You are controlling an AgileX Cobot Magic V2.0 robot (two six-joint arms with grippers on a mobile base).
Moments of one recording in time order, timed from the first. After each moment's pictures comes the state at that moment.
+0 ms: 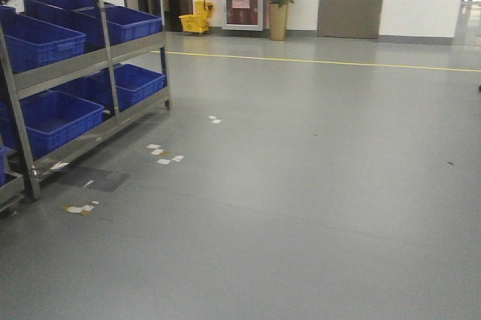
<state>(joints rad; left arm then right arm) -0.25 0.59 -0.51 0.24 0.50 -0.38 0.06 0.72 -0.62 0.12 0.36 0.10</state>
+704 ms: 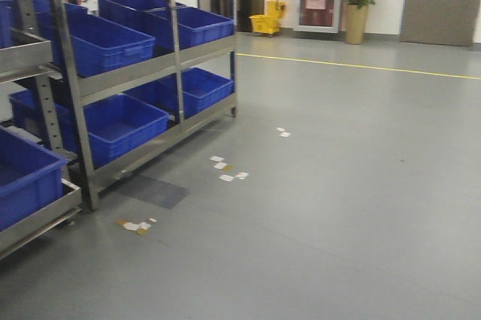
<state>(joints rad) -0.25 0.59 -0.51 0.24 0.50 -0.38 0.06 0.72 -0.62 0.12 0.36 0.10</state>
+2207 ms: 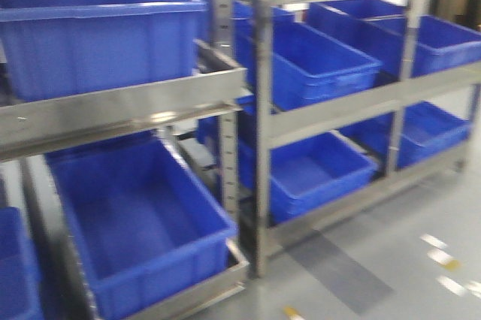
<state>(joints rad) -0.25 0.59 -0.51 0.24 0.50 -0.38 0.06 0.72 -0.62 0.12 0.36 0.10</state>
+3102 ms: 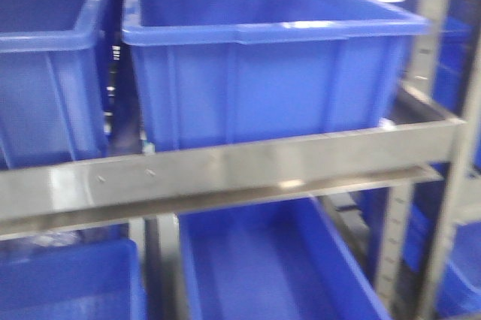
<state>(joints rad) -0.25 0.59 -0.51 0.24 0.50 -0.38 0.06 0.72 -0.62 0.12 0.36 0.10</state>
